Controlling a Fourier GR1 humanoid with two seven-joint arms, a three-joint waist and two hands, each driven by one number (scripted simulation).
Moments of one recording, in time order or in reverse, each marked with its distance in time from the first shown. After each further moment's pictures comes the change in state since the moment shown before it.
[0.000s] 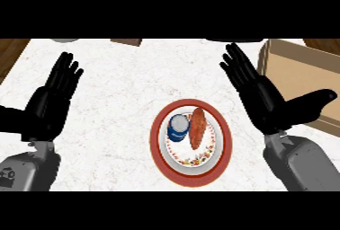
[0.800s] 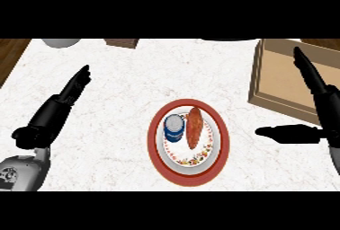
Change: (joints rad) left arm 0.038 0.145 -0.096 0.090 -0.161 -0.201 -0.212; right arm 0.179 -0.366 -0.070 -0.066 0.418 -0.055 -0.101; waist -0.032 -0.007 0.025
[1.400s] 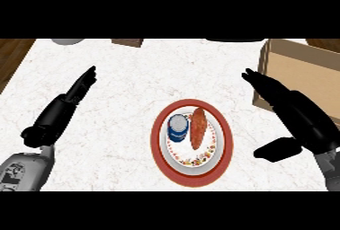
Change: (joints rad) left arm -0.021 -0.013 -0.004 0.056 -0.020 -0.041 -0.055; right arm -0.143 -0.100 0.235 -0.086 0.258 0.281 0.304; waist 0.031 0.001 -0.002
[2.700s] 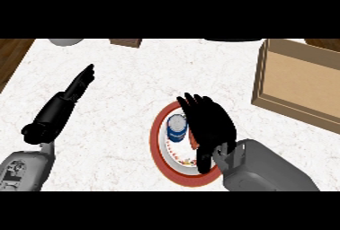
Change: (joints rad) left arm -0.013 -0.037 0.054 0.021 -0.049 -0.035 -0.010; right arm -0.250 0.500 0.222 0.166 0.208 0.407 0.600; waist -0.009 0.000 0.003
